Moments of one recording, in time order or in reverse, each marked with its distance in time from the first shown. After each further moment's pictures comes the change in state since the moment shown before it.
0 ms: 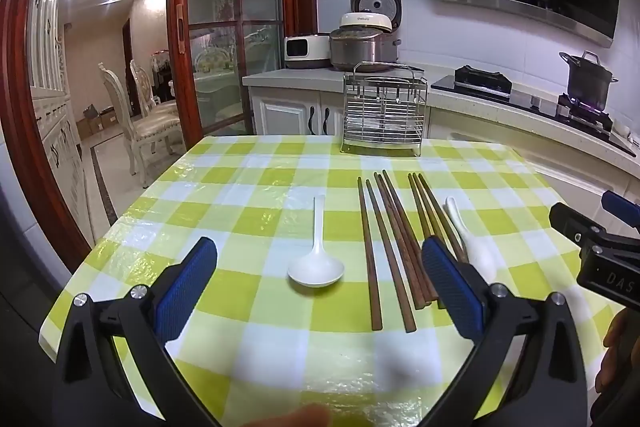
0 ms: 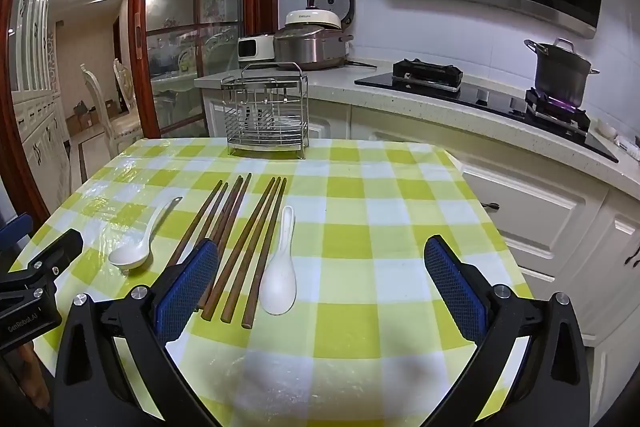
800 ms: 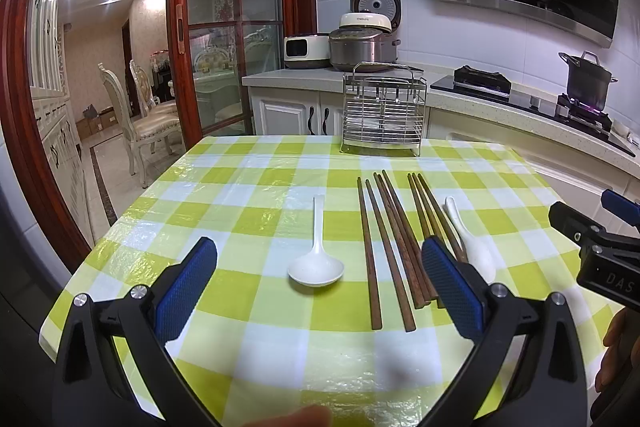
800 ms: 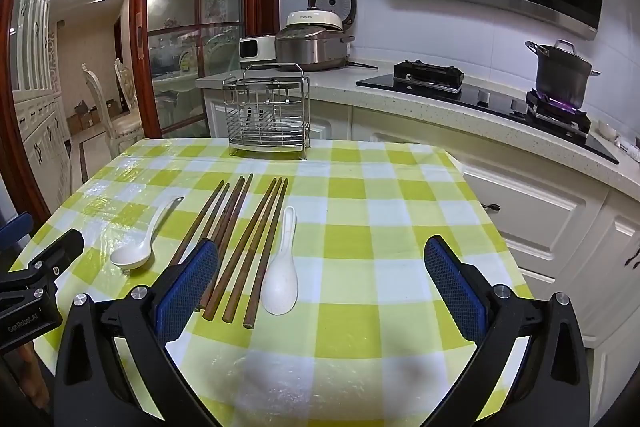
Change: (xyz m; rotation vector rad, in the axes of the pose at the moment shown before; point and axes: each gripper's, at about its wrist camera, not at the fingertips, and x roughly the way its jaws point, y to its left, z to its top) left arm -0.004 0.000 0.001 0.008 -0.006 0.004; right arm -0.003 0.001 0.002 -0.010 -0.007 -0.003
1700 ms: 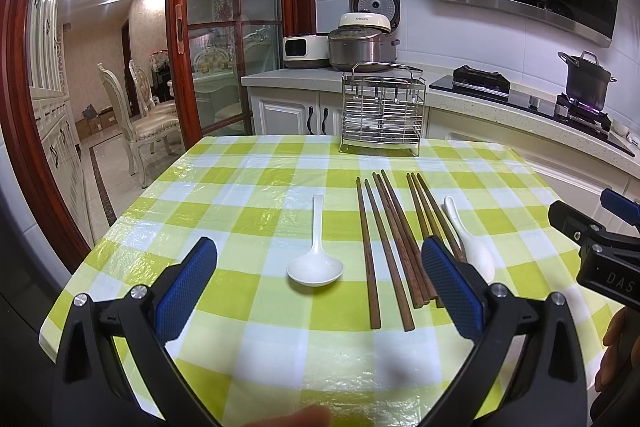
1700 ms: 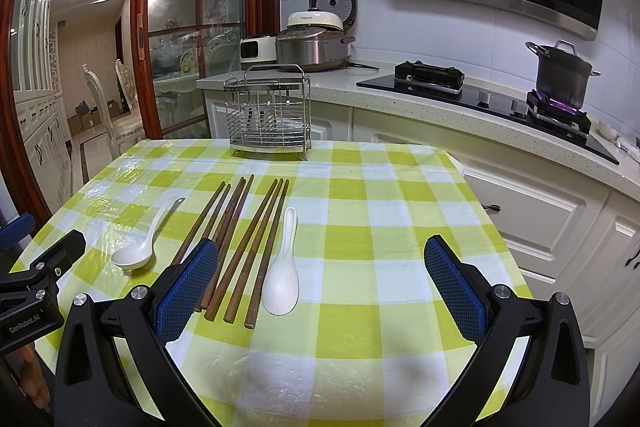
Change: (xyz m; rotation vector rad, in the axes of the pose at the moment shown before) left arm 0.001 0.000 -0.001 -0.002 0.001 -0.001; right arm -0.001 -0.001 0.000 0.001 -0.002 0.001
